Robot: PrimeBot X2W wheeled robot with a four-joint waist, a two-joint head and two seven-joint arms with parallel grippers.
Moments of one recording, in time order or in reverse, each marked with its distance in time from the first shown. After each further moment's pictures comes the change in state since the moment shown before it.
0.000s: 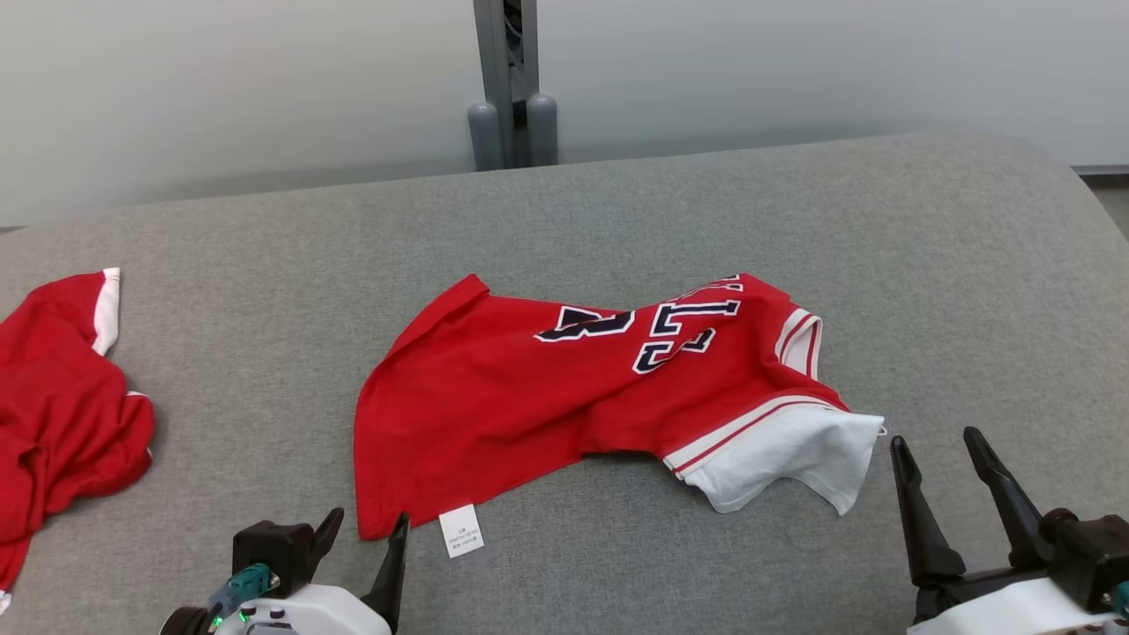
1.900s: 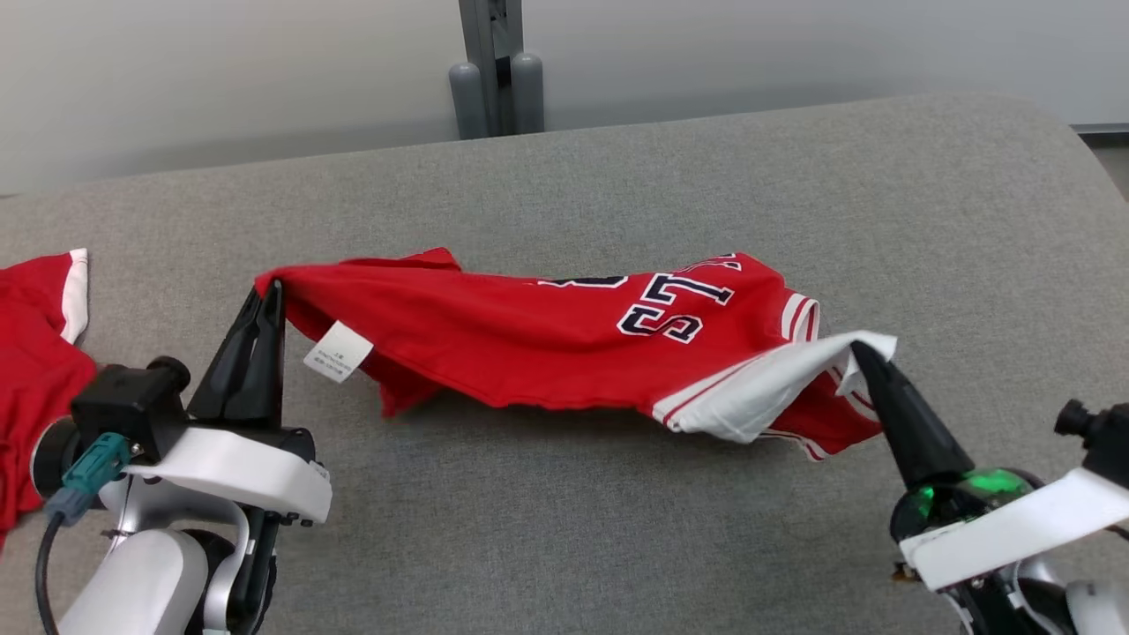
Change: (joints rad) left arm -0.217 0.062 0.123 -0.078 -0.009 -0.008 -0.127; right arm -0.158 -0.059 0.159 -0.065 0.689 -0.001 0.165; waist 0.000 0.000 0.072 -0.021
